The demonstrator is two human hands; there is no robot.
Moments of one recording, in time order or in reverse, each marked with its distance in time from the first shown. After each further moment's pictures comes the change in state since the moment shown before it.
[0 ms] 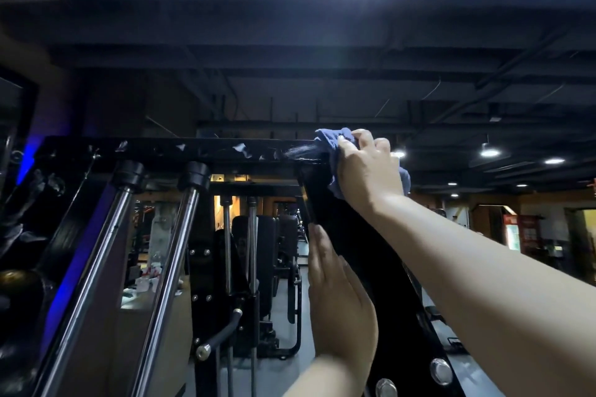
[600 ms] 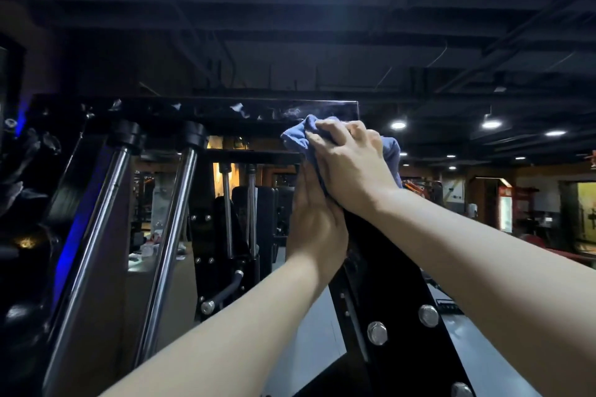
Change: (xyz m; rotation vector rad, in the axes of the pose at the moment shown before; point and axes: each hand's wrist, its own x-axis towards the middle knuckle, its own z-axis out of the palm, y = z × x) left_hand 0.053 -0.006 -0.024 -0.012 -0.255 0.022; right_hand -0.048 -0.009 0.021 0.125 0.218 -0.350
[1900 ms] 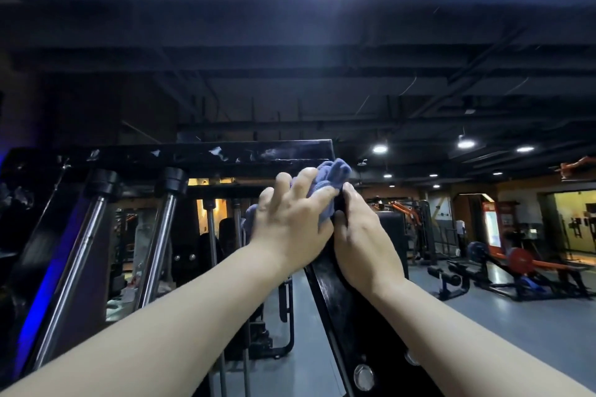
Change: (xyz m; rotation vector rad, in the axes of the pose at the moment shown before) left_hand 0.053 0.027 -0.038 0.798 -0.054 0.490; right_hand -0.063 -0.001 -0.017 0.622 -0.058 0.517
